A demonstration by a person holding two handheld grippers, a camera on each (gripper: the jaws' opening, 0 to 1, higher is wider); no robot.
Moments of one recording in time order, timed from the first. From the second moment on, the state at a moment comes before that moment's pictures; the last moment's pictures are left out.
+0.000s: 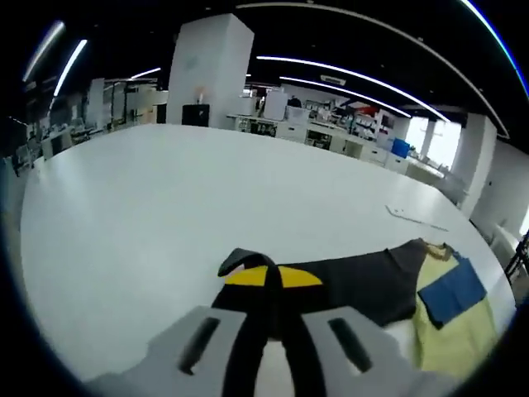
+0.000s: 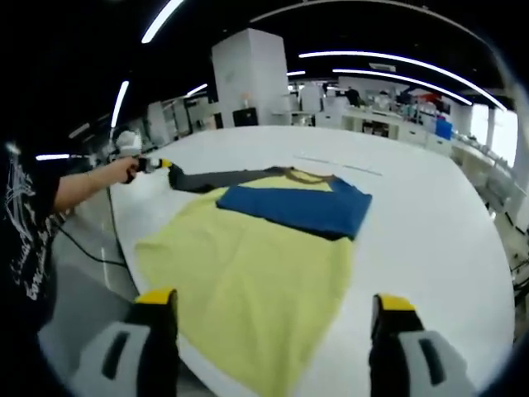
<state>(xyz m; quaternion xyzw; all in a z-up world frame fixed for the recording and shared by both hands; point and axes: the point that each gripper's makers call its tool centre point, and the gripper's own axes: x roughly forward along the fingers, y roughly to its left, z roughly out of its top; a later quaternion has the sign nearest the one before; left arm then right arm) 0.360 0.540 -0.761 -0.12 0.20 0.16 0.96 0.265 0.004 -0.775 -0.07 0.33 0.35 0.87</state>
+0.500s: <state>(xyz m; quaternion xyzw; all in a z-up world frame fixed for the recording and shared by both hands) 0.406 0.477 -0.728 -0.14 0.16 0.09 0.97 0.256 0.011 -0.777 -0.06 0.33 0.36 0.87</state>
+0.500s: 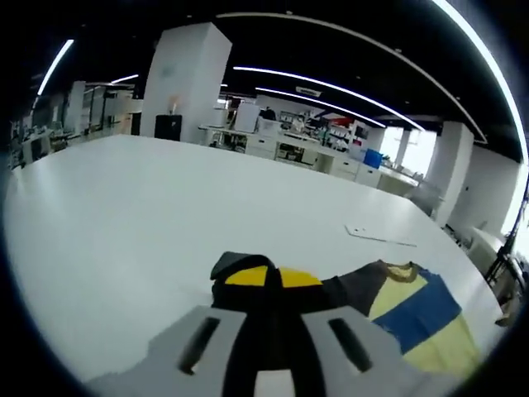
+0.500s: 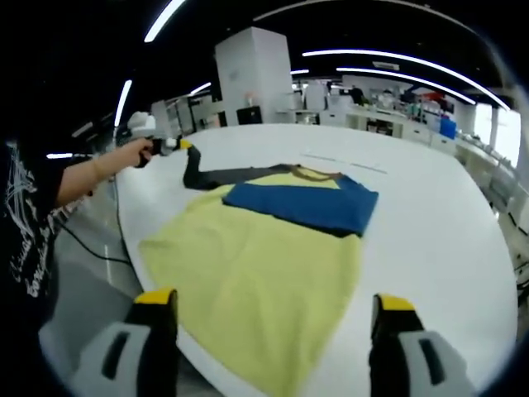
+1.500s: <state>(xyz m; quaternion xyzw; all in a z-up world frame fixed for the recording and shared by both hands) 0.464 0.331 -0.690 -0.12 0.15 -0.07 0.98 0.260 0.034 -0.773 -0.07 0.31 0.39 0.86</state>
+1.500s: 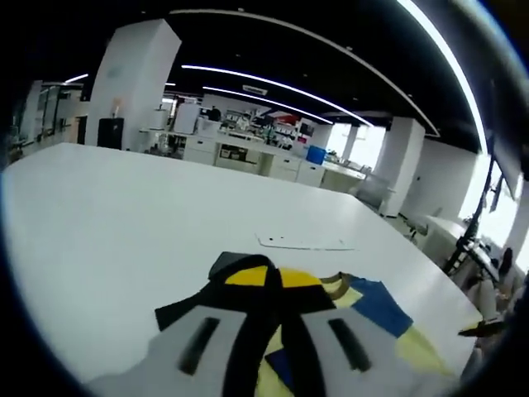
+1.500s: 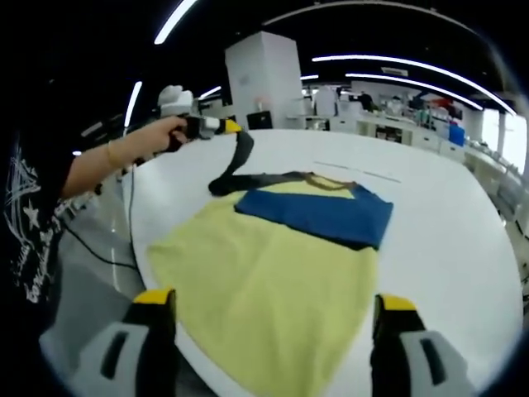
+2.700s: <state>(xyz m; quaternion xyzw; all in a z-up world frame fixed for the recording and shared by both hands) 0.460 0.166 -0.725 -0.09 0.20 -0.24 0.95 0.255 0.033 -0.774 -0.07 0.31 0.39 0.86</state>
